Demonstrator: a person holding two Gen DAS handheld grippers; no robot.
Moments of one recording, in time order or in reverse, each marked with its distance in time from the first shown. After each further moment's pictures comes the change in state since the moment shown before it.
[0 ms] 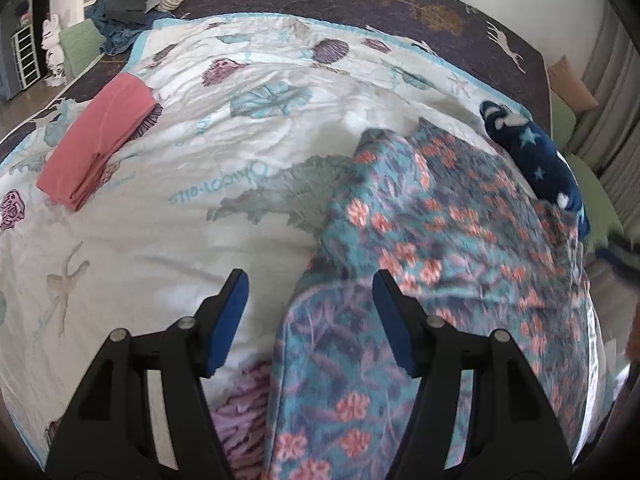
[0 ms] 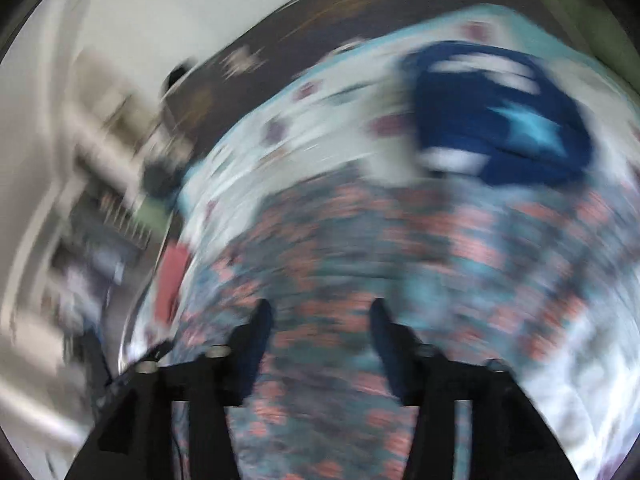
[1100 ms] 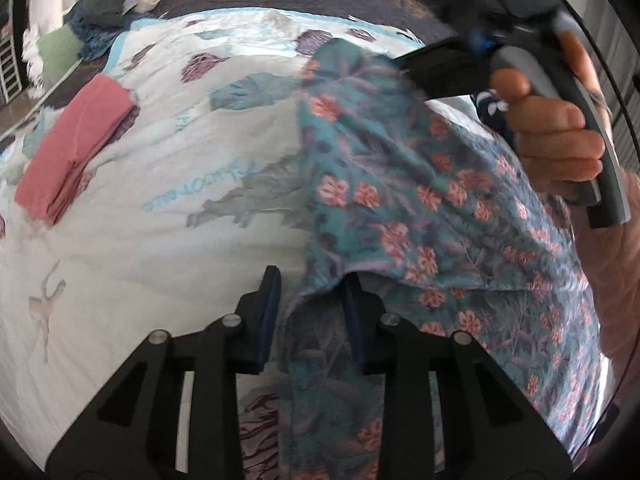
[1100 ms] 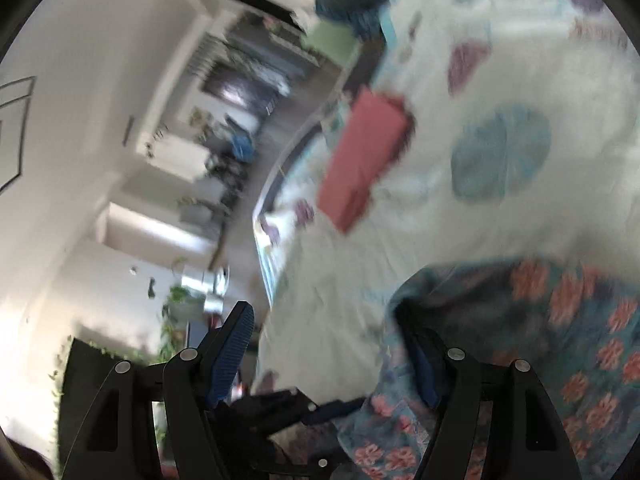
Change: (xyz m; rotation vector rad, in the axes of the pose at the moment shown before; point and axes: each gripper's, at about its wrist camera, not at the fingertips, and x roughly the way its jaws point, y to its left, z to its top) left arm 0.026 0.009 0.004 0.016 0.005 -0.049; right arm 0.269 0.226 0.071 -0.285 0.560 0.631
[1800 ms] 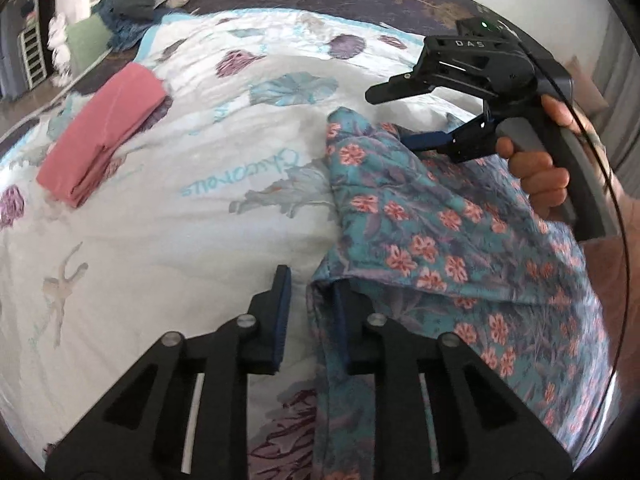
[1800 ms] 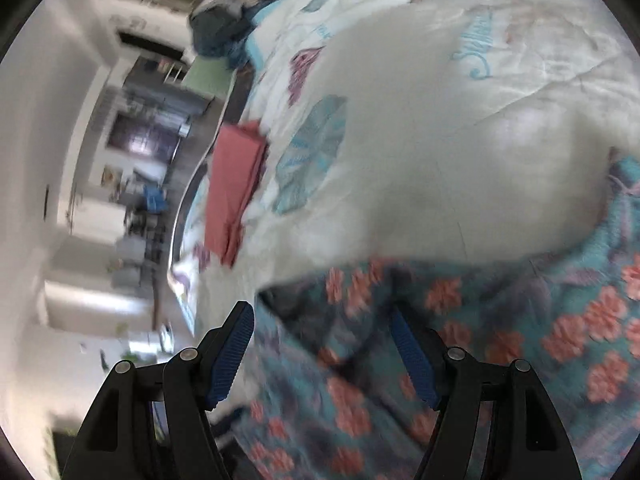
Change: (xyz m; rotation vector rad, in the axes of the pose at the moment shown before) left arm 0.001 0.018 -0.003 -0.069 -0.019 0.073; right arm -0.022 -0.092 -0.003 0.295 -0.063 -0.285
